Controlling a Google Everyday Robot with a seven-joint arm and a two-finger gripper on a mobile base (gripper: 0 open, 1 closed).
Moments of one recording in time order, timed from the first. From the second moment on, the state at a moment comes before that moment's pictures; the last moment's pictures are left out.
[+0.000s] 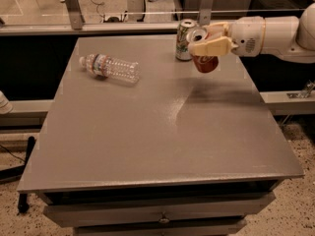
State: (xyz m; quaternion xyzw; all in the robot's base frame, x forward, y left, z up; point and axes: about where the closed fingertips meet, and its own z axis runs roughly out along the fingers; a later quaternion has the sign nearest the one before) arm 0.648 -0.114 0.961 -0.46 0.61 0.37 0.53
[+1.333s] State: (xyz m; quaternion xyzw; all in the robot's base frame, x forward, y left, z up) arm 0.679 -0.152 0.901 -0.34 0.63 0.43 0.54
